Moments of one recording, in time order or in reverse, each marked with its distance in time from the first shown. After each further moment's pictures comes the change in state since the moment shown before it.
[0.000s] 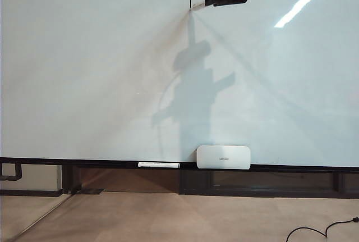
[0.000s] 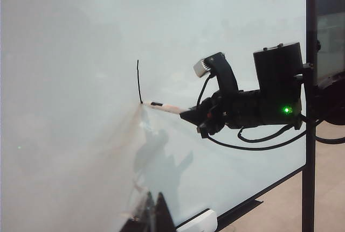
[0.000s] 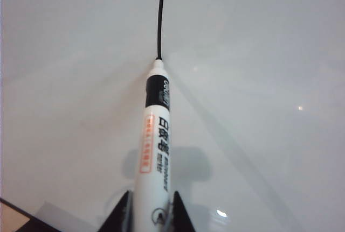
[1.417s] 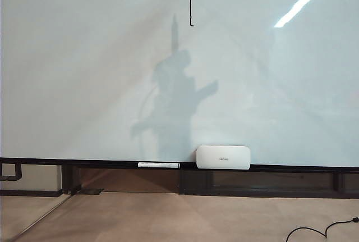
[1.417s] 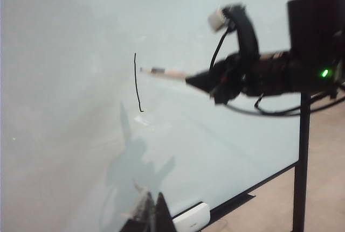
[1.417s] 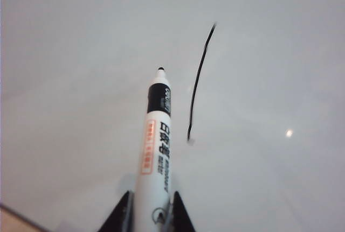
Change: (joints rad) left arm 0.000 -0.023 0.000 -0.044 0.006 -0.024; right arm 0.151 -0.182 -0.003 -0.098 0.150 -0.058
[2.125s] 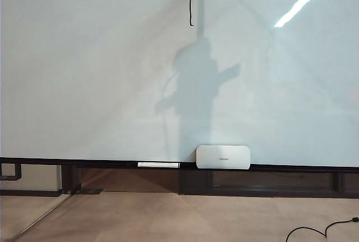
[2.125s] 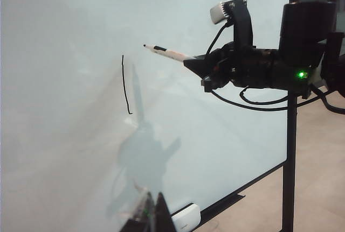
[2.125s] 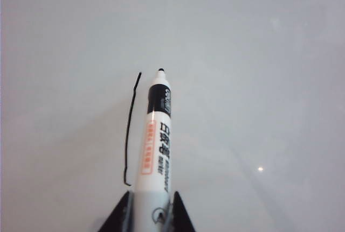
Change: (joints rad) left arm 0.000 -0.002 0.000 0.000 0.039 -0.006; right arm -0.109 0.010 -0.075 0.256 -0.042 -0.081
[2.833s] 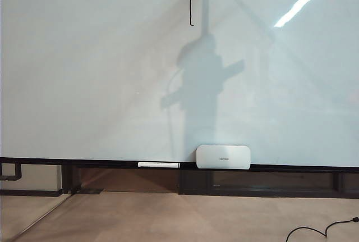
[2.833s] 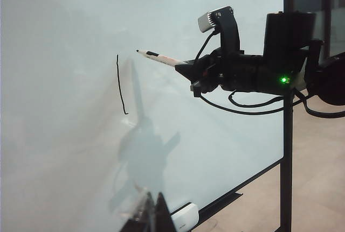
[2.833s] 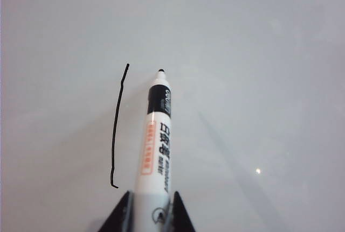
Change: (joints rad) left arm 0.000 0.002 0.000 0.000 0.016 0.011; right arm -0.037 0.047 0.002 0.053 -0.029 0.000
